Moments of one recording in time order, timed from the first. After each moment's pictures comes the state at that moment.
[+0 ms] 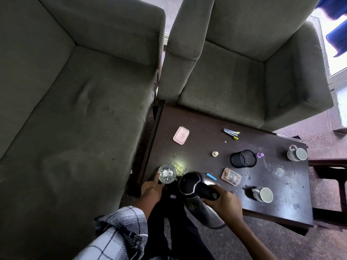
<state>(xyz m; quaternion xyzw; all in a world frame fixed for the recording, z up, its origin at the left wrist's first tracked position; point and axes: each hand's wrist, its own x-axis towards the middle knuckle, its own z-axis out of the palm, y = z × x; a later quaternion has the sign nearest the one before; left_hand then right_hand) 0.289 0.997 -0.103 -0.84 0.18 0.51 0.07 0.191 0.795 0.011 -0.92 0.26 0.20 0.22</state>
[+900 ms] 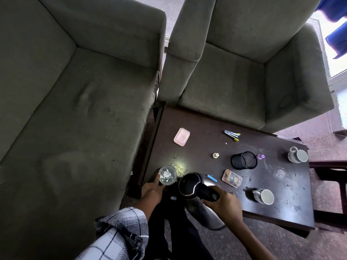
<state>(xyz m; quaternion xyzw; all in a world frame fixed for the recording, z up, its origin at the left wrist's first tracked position) 0.290 0.997 -0.103 -0.82 0.22 0.51 0.11 0.194 0.798 0.010 -0.92 0.25 0.19 0.21</state>
